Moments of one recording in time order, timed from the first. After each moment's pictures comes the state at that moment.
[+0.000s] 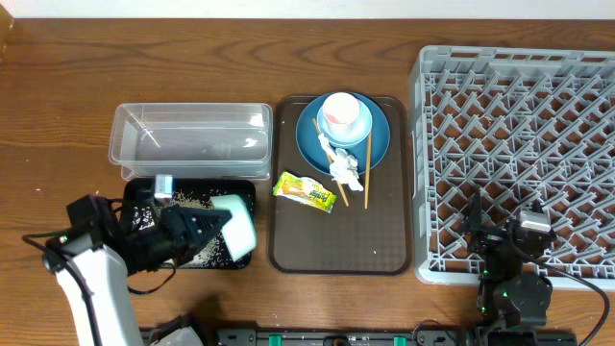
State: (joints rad) left arm 0.54 1.11 0.77 -1.35 1.24 0.14; right arm 0.00 0.01 0.01 -0.05 0.20 0.05
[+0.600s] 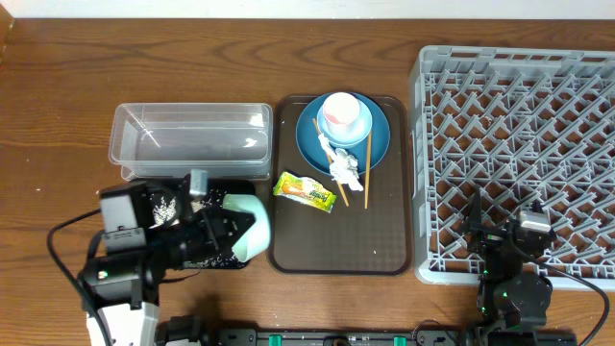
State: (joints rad) left arm 0.14 0.82 0.77 -0.98 0.91 -0.40; right arm 0.00 0.01 0.01 -0.05 0.20 0.05
